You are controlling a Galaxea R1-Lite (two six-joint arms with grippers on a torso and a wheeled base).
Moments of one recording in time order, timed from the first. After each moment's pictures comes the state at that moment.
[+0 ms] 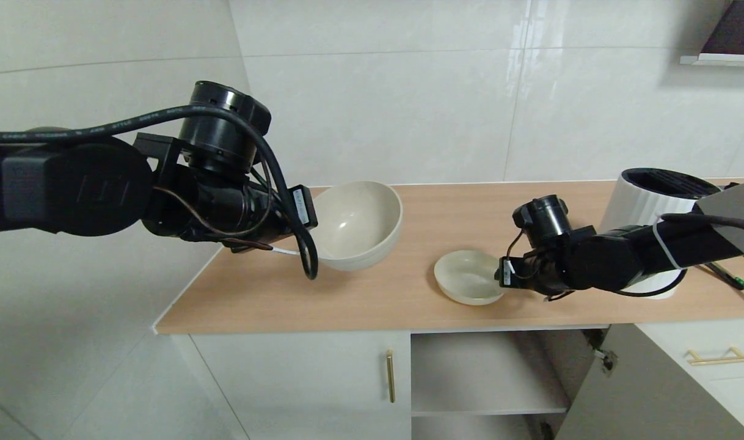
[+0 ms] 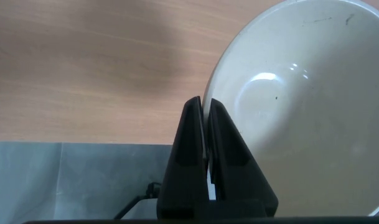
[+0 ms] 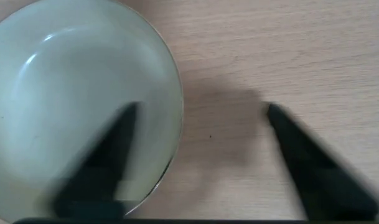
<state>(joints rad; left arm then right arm) -0.46 1.78 -1.44 0.29 0.17 -0.58 0.40 2.11 -1.30 -0.05 -0.29 0.37</state>
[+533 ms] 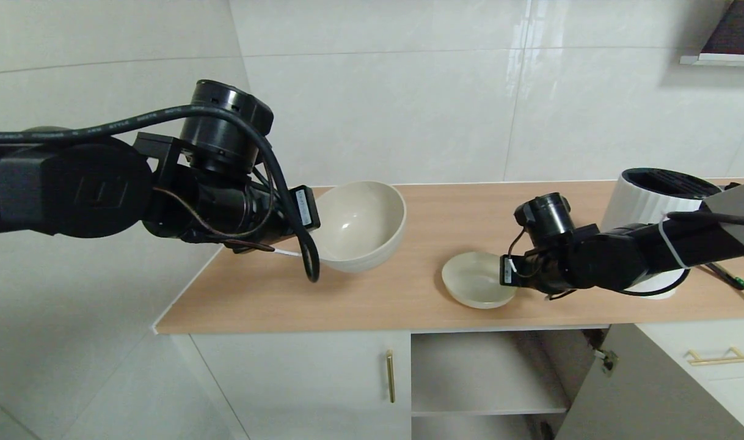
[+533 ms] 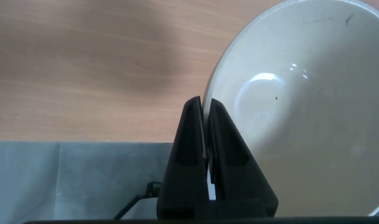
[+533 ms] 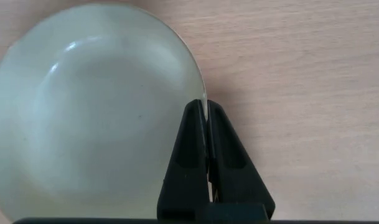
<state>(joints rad) -0.47 1.78 -1.43 0.29 0.17 -0.57 0.40 2.08 -1.29 -0.05 -0.28 0.37</state>
